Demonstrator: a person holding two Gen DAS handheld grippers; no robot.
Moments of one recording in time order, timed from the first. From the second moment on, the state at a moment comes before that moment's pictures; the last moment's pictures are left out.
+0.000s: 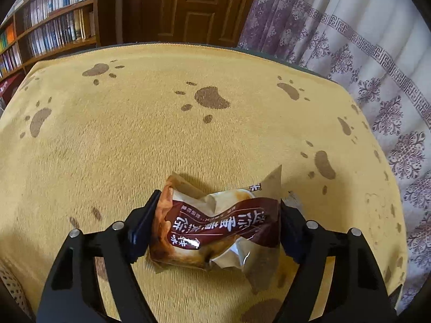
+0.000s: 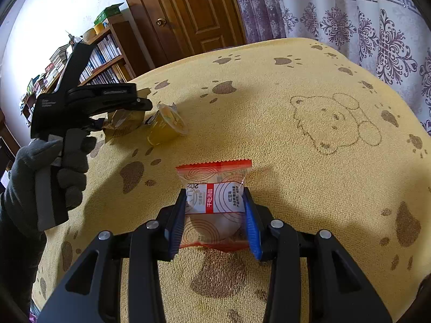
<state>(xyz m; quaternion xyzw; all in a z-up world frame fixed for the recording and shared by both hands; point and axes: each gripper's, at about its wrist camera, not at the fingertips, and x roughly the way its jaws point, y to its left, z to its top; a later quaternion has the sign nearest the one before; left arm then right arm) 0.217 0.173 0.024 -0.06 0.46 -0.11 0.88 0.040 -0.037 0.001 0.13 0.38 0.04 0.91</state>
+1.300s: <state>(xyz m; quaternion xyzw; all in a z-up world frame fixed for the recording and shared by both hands) 0.041 0.317 0.152 -0.04 0.30 0.05 0.95 0.039 -0.038 0.003 0.14 0.38 0.05 0.91</state>
